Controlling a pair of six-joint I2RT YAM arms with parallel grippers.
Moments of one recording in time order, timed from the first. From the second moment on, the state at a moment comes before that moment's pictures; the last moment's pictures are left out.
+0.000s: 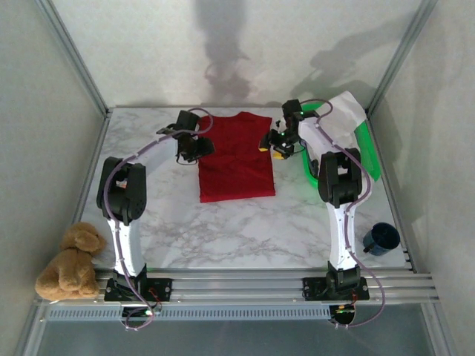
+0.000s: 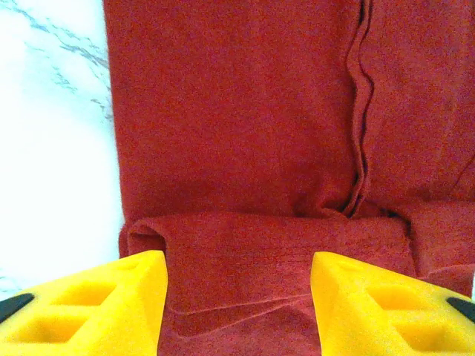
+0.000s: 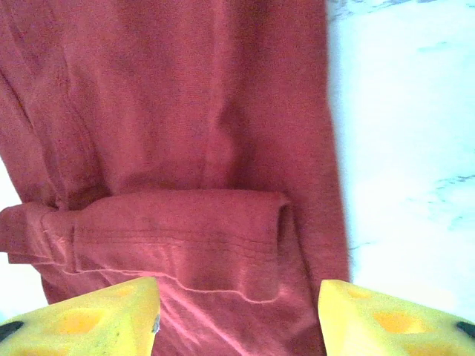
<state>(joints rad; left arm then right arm) -0.27 2.02 1.54 -0.54 0.17 -0.62 0.27 2.28 1.96 -0.95 -0.44 0.46</state>
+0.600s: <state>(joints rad) -0.36 1.85 1.16 -0.30 0.21 -0.75 0.30 2.09 1.61 -0.71 -0.55 0.55</state>
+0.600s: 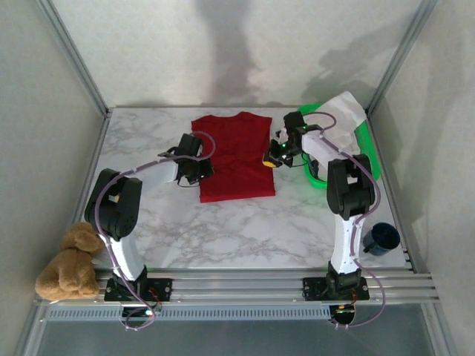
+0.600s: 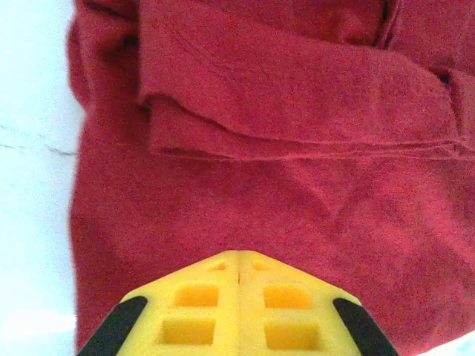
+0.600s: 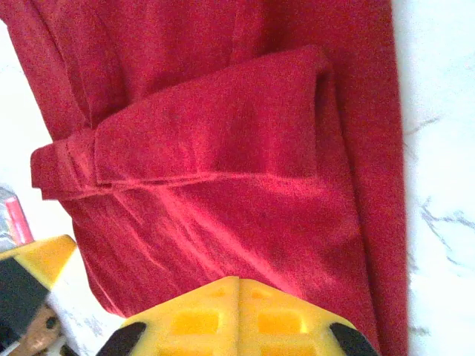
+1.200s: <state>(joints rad) -0.37 2.11 1.47 -0.27 0.13 -0.73 0.30 2.18 1.61 -0.65 -0.58 0.60</state>
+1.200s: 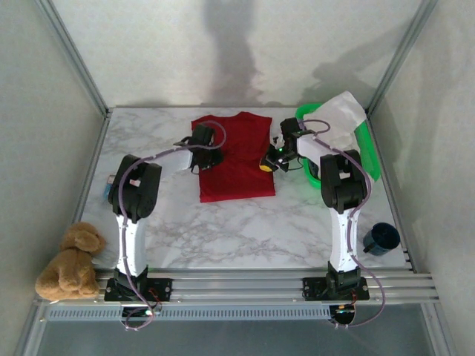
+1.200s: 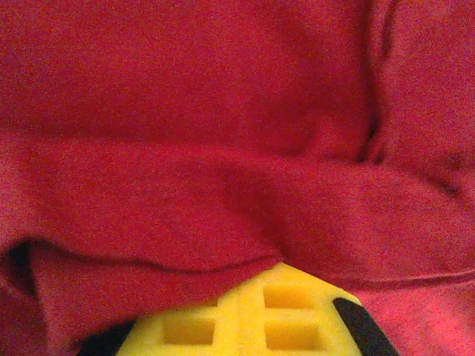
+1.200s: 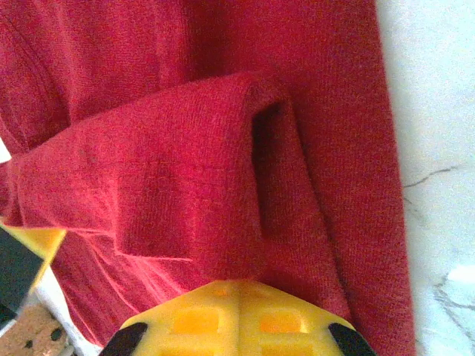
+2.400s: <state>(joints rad) -0.34 1.60 0.96 -0.15 0.07 -0.79 0.36 2.48 2.40 -0.63 -0.36 0.57</state>
